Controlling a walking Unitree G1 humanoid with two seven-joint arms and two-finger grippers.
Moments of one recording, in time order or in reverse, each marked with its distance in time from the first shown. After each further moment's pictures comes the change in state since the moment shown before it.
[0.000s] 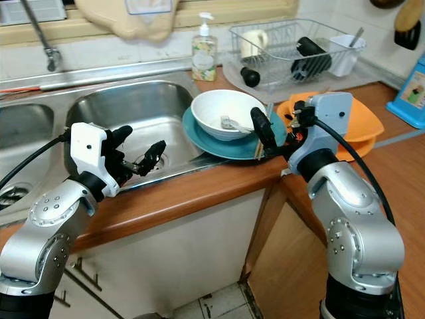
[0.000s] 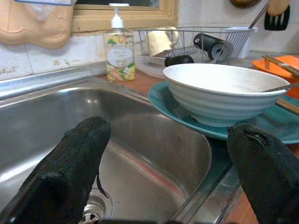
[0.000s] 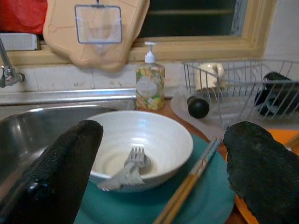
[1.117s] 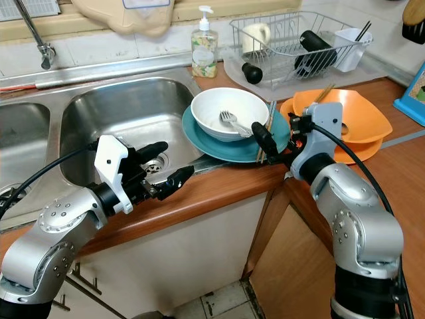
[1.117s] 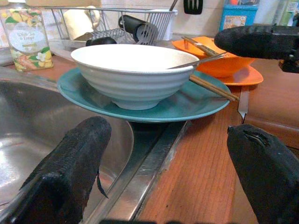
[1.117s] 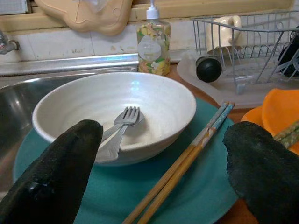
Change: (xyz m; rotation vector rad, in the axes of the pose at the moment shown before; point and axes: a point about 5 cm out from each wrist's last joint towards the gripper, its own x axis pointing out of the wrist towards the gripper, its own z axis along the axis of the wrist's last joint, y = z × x) left arm -0.004 -0.032 -0.004 -0.034 0.030 -0.337; right arm 0.011 -0.020 -0.021 0.029 0.113 0.035
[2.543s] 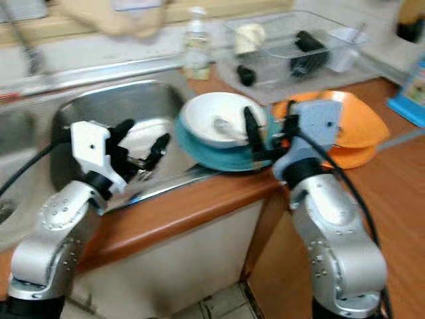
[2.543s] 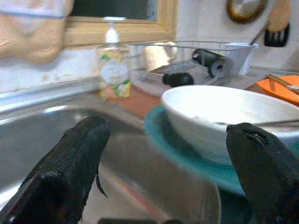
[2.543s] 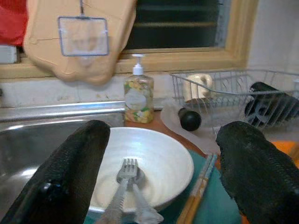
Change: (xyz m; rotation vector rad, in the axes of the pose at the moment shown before) left arm -0.001 0.023 0.012 0.035 -0.130 0.383; right arm -0.022 0.057 0.020 -0.054 -0.203 -0.068
